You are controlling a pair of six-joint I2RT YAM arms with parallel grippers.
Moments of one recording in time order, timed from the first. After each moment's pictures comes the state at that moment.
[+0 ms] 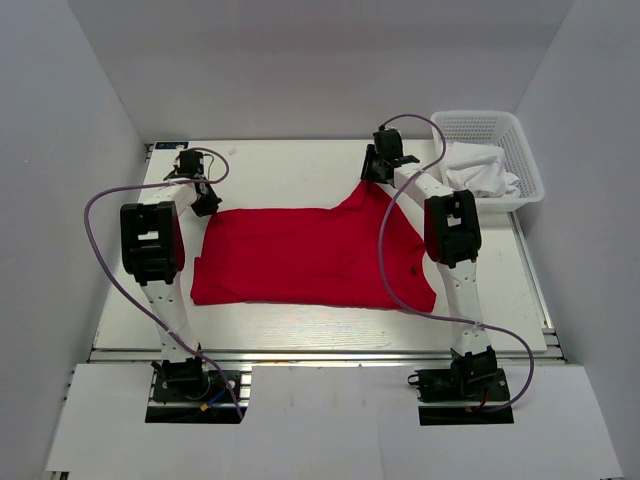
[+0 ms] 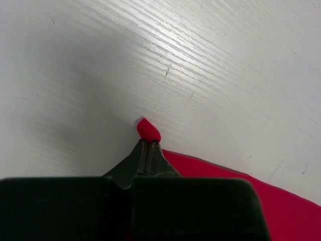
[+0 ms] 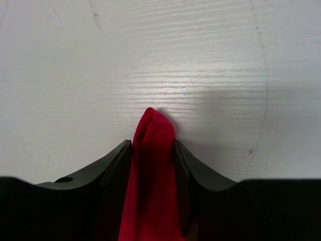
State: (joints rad) left arm 0.05 2.11 1.52 -0.41 -0.09 -0.46; right arm 0.32 2.46 2.03 -0.29 0.05 0.38
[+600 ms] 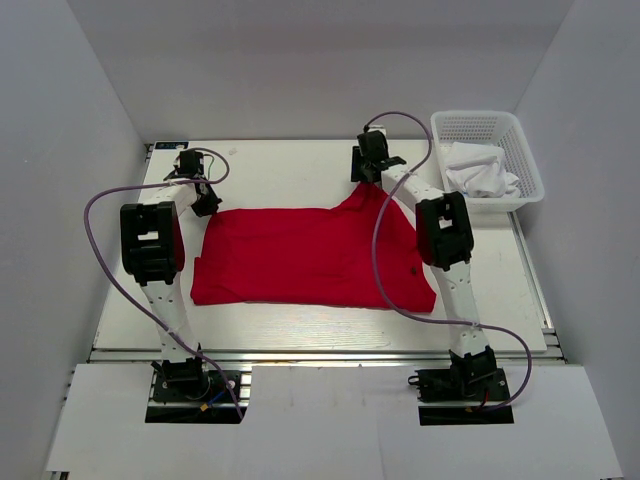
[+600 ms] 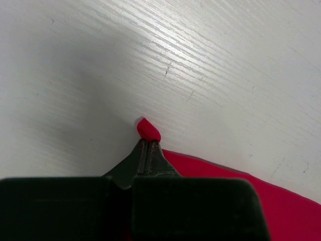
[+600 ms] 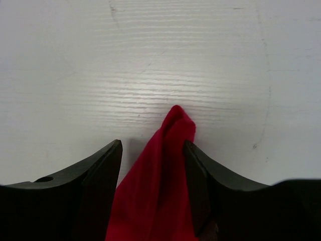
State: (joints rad) left arm 0.05 2.11 1.51 -0.40 -0.09 -0.45; right arm 0.39 2.46 2.05 -0.30 0.23 0.26
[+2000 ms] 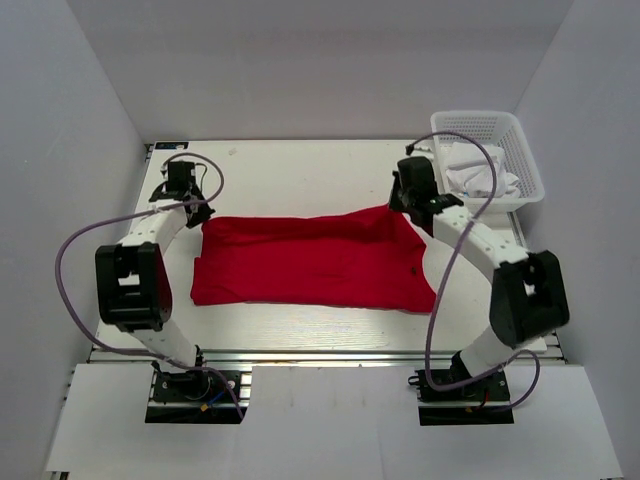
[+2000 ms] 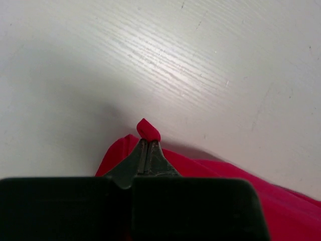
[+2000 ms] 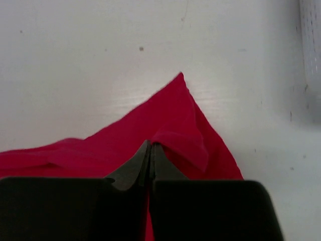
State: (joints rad) left arm 0.03 1.70 1.20 -0.40 -0.15 -0.44; right arm 0.41 1.62 1.20 -0.20 0.26 0.35
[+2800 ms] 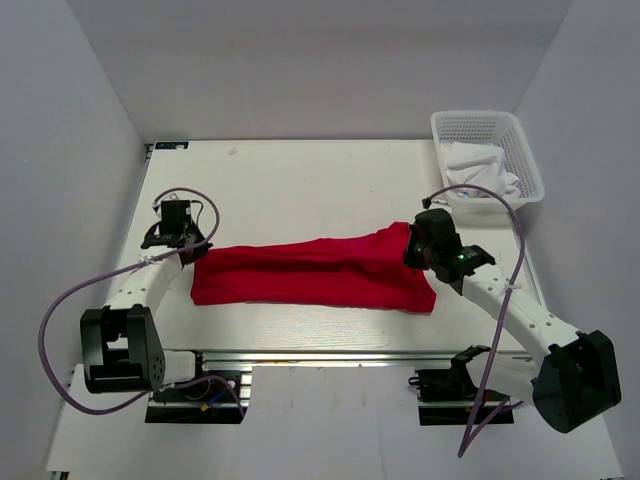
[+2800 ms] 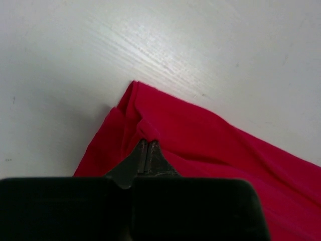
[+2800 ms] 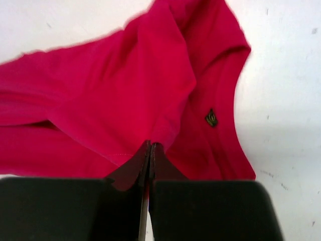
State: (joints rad) left arm 0.03 1.30 0.82 -0.38 -0.14 -0.49; right arm 0.47 1.12 0.78 -0.43 0.17 0.50
